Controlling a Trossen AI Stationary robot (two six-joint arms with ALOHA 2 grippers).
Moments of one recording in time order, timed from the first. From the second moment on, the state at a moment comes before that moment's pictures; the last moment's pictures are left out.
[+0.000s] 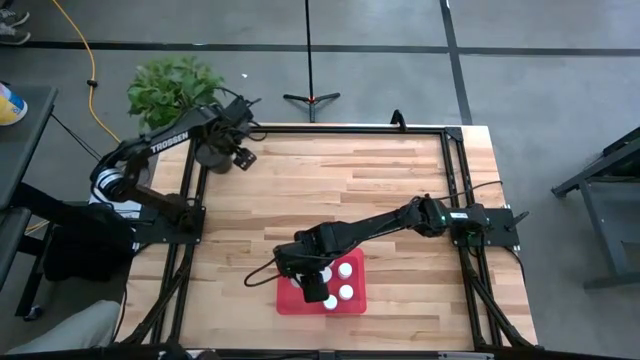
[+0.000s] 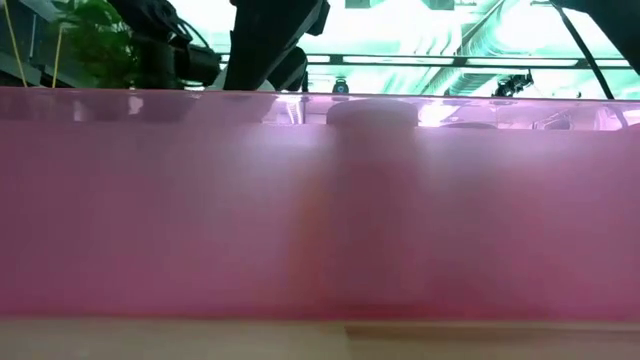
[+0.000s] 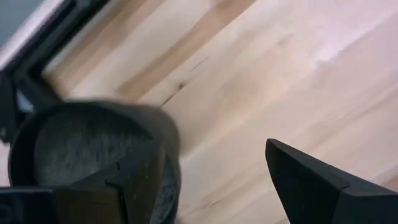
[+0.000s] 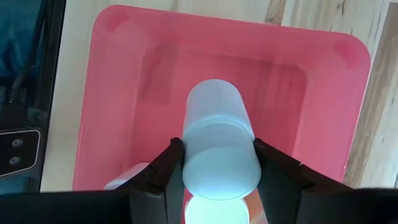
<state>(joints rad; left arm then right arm) 0.84 1.37 1.06 -1.06 -0.11 -0.03 0.27 2.40 2.34 -1.14 -0.13 0.13</state>
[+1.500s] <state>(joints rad) 0.19 1.37 1.06 -0.98 -0.05 0.05 0.27 2.47 2.34 -1.16 -0.19 0.13</state>
